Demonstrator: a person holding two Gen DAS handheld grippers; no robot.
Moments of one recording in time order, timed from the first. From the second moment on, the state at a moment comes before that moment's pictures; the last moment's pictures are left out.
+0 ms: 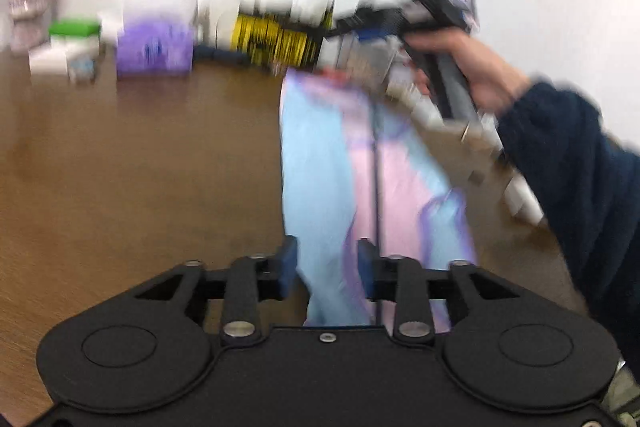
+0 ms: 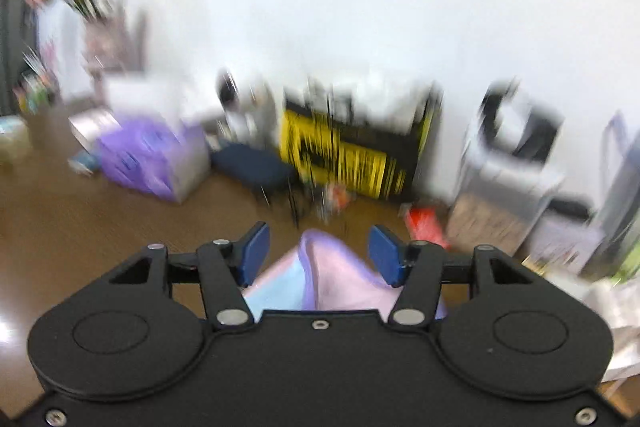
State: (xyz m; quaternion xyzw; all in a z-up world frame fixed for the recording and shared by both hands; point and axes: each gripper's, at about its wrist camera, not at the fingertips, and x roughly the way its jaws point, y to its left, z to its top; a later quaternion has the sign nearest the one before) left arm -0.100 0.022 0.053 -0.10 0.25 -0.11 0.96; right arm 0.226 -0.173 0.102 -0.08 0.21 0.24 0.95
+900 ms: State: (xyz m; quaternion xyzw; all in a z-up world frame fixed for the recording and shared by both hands) left arm -0.108 -0.105 -0.003 0.07 0.34 -0.16 0.92; right arm 0.144 -0.267 0.052 -0.08 0.33 0.19 0.92
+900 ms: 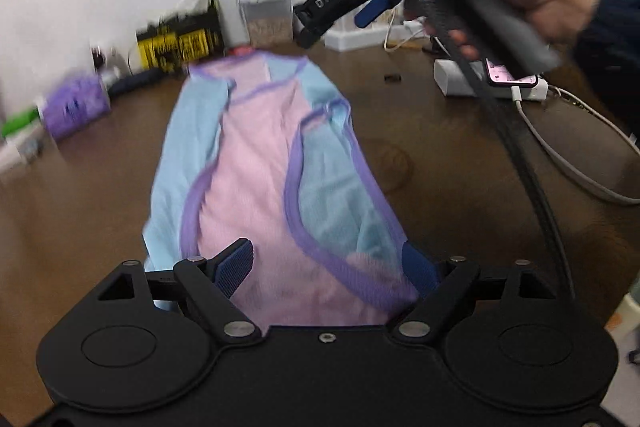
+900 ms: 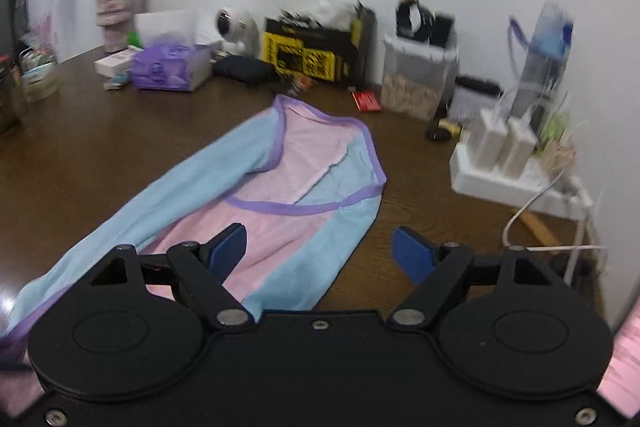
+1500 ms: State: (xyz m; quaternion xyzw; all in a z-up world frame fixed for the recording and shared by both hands) left arm -0.114 -0.106 -0.001 0.11 0.35 -0.26 0.90; right arm 0.160 -0.292 0.025 -0.07 0.32 0.17 0.93
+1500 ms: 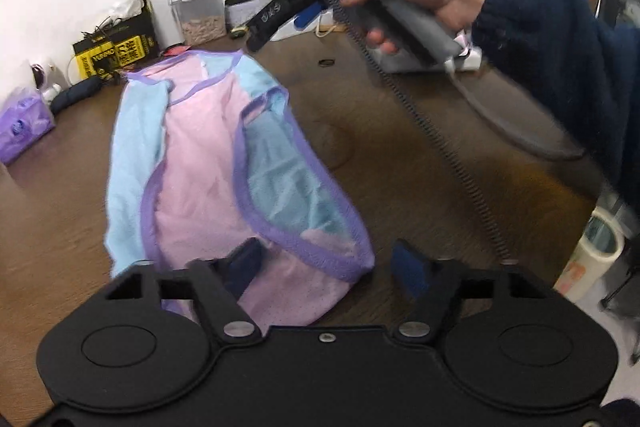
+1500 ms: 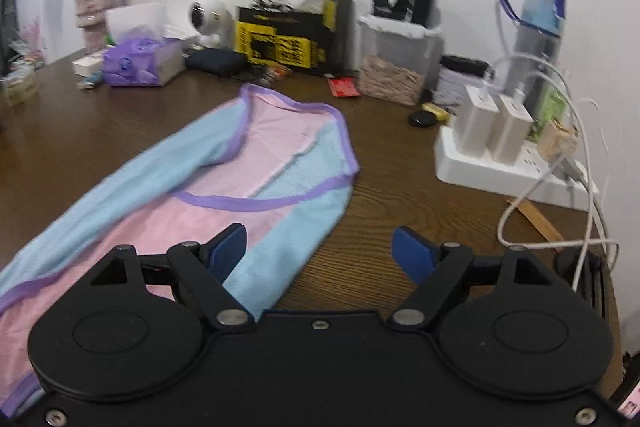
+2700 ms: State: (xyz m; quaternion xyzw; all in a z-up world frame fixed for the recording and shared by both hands) left arm -0.145 0.020 0.016 -0.18 0.31 -0.11 0.93; right arm 0.237 -0.105 0.053 -0.20 0.35 0.15 0.91
